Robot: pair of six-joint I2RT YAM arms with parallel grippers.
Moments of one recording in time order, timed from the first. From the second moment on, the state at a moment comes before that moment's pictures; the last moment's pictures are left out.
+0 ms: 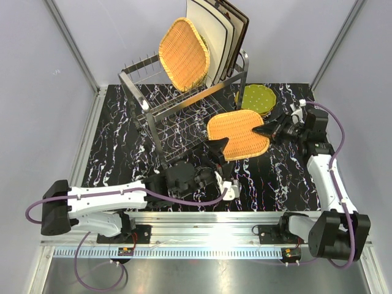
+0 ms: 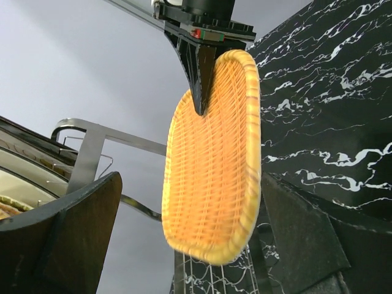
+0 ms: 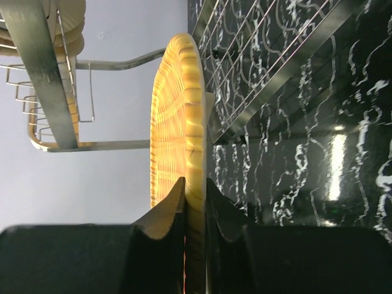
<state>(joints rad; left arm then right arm) -1.30 1.23 0.89 0.31 -0.23 1.01 -0.10 1.14 0.89 -0.21 -0.90 0.92</state>
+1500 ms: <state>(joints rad) -1.31 0.92 0.75 0.25 -0.58 0.34 -0.19 1.57 0.93 -0.29 -0.90 0.29</state>
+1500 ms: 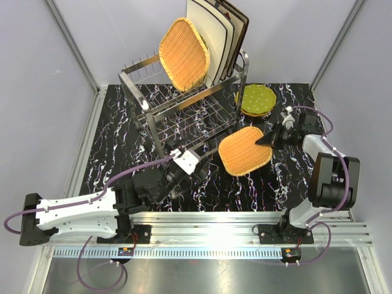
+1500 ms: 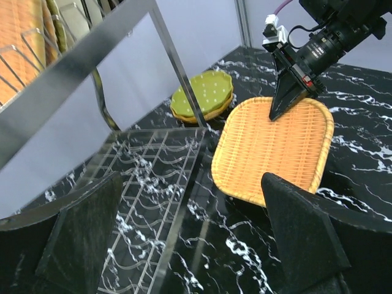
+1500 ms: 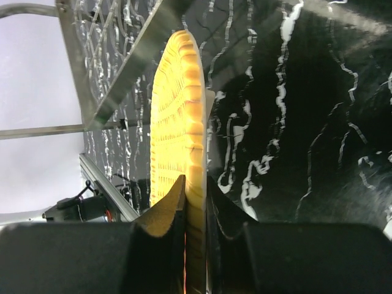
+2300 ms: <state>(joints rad) -1.31 0.88 0.84 0.11 -0.63 0.13 -0.19 1.93 1.24 -0.49 -0.79 0.02</state>
